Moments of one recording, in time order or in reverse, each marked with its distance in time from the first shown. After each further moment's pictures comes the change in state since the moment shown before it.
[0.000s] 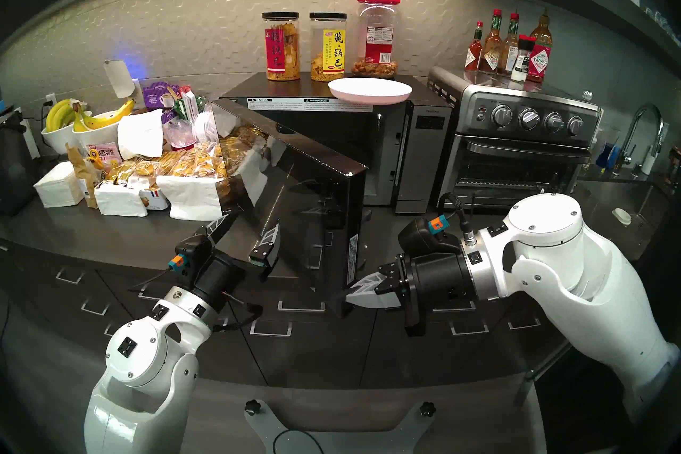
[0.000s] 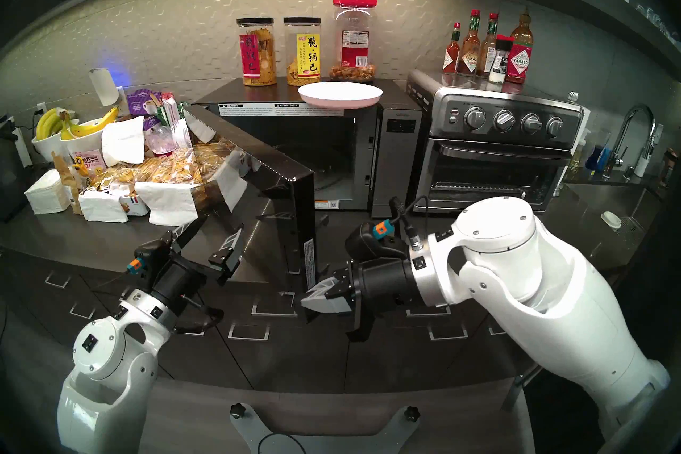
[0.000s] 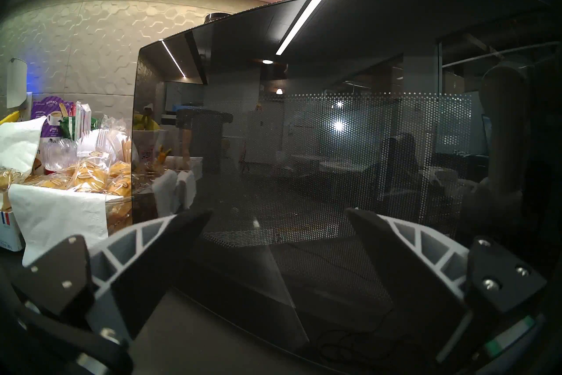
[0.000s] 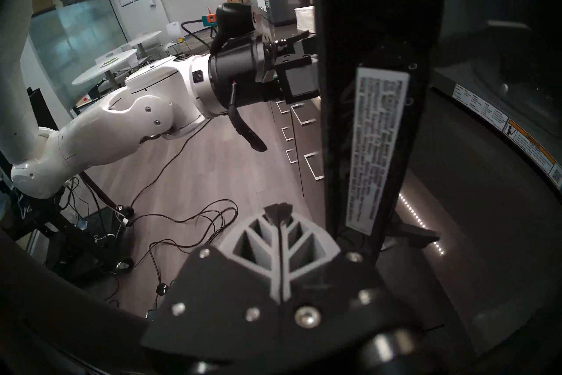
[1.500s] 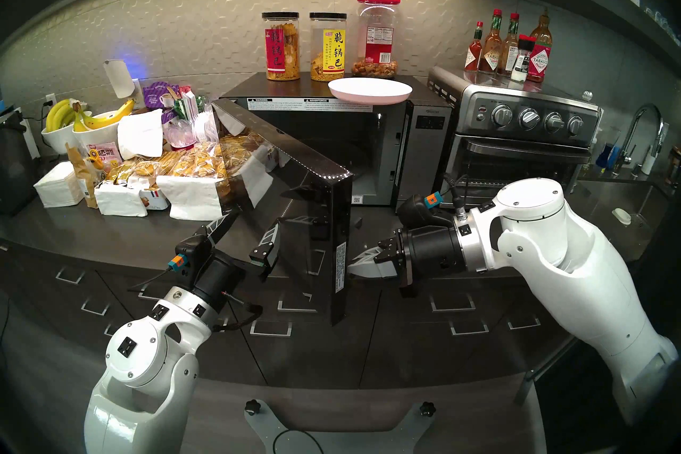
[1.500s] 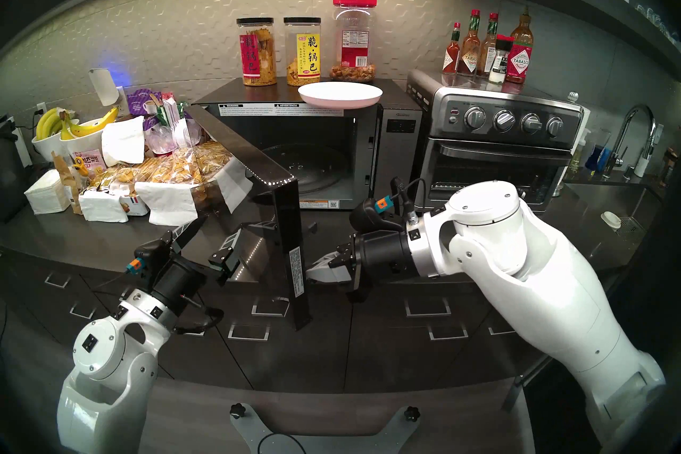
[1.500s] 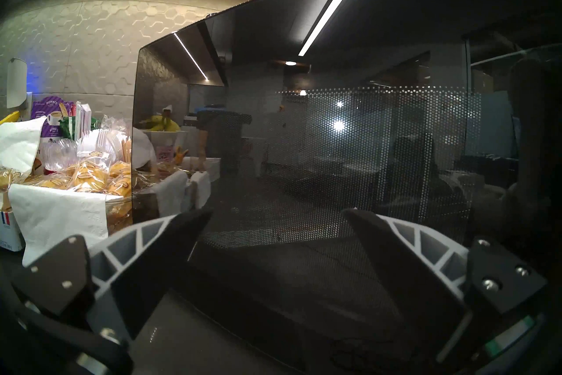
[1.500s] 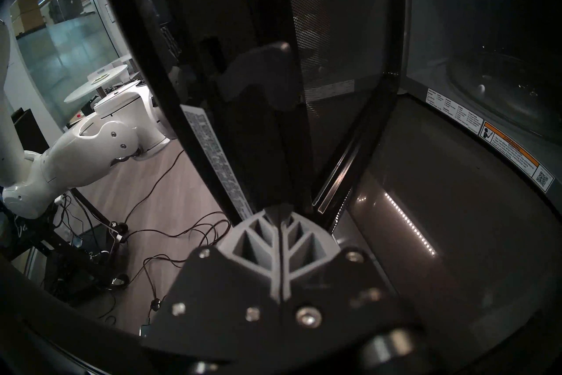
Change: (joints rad) left arm 0.000 0.000 -0.001 0.000 0.000 0.000 0.000; right arm 0.116 -0.075 -0.057 0.115 0.000 0.012 0.025
